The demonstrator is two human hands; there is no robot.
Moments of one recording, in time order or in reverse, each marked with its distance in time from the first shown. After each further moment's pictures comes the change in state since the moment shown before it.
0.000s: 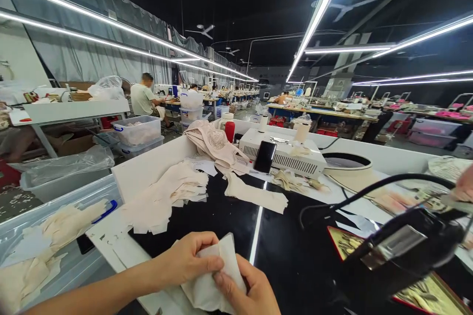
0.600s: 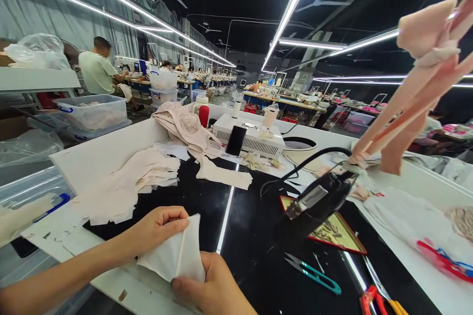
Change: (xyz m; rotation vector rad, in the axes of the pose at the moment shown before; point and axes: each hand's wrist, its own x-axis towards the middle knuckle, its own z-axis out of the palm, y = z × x) left_hand 0.006 0.019 -0.007 0.166 0.022 0.051; right_hand -0.017 -0.006 0.002 0.137 -0.296 0.227
